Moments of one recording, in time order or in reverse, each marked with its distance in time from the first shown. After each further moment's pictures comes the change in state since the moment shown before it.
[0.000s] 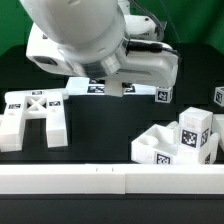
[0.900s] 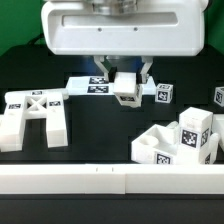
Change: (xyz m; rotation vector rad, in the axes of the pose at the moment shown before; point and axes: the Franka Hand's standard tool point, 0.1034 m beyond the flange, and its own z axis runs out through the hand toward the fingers) arm 0.015 -0.031 -0.061 0.062 0.681 -0.064
